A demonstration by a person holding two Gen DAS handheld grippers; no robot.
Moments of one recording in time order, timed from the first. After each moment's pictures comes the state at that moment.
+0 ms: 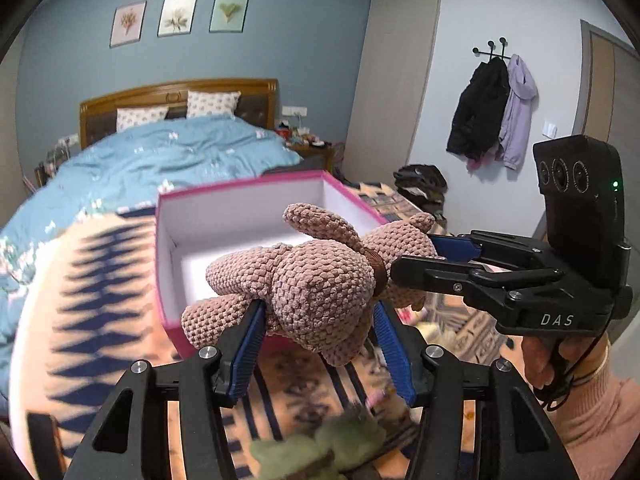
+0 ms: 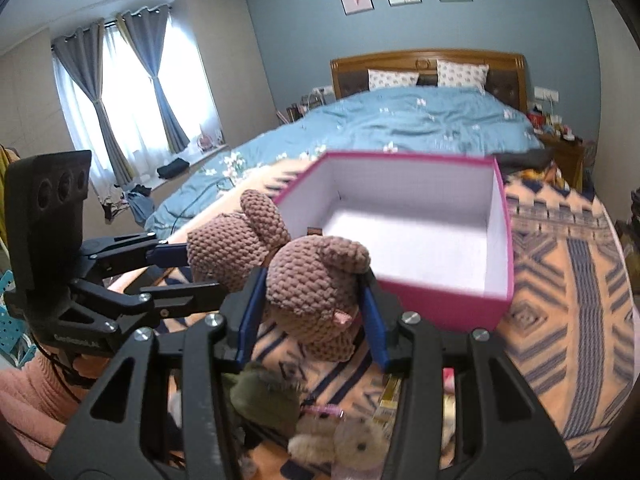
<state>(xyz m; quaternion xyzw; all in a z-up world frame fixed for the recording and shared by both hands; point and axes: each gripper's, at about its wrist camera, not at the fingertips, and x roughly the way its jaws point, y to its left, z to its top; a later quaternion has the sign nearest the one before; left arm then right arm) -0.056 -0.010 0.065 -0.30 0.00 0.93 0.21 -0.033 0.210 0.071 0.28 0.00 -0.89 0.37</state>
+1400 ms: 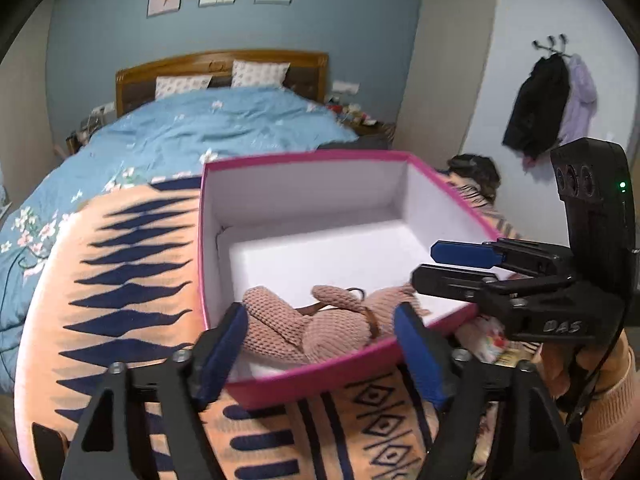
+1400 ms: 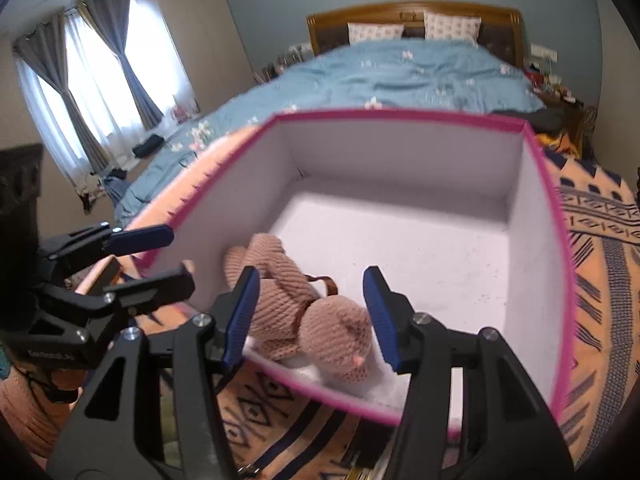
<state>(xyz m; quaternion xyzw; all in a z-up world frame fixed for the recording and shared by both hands) -0.125 -0.042 0.026 -0.35 -0.02 0.93 0.14 -0.138 0.174 0.022 0.37 0.00 -0.86 0.35</state>
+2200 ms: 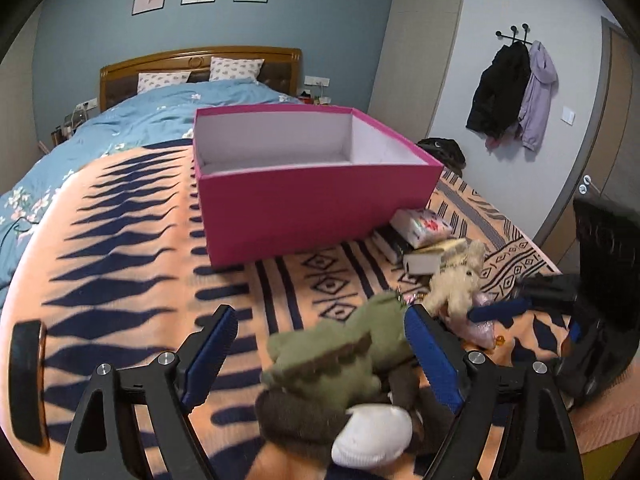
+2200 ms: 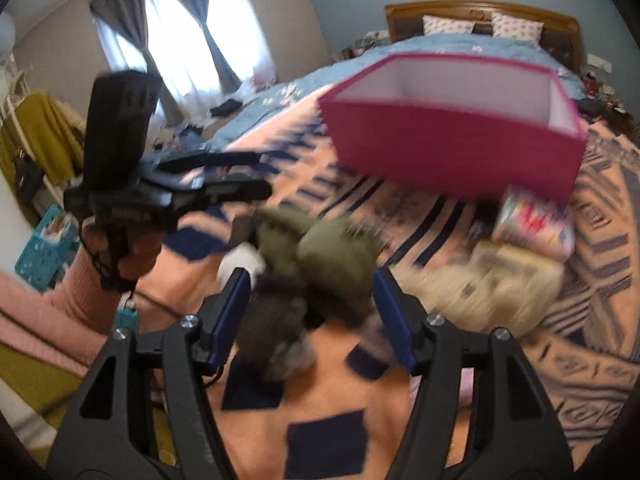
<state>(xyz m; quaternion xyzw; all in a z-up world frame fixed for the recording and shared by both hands) 0.001 -0.044 -0.013 -0.36 -0.02 0.92 0.18 0.055 0.210 -0.020 0.38 0.04 -0.80 0.46</state>
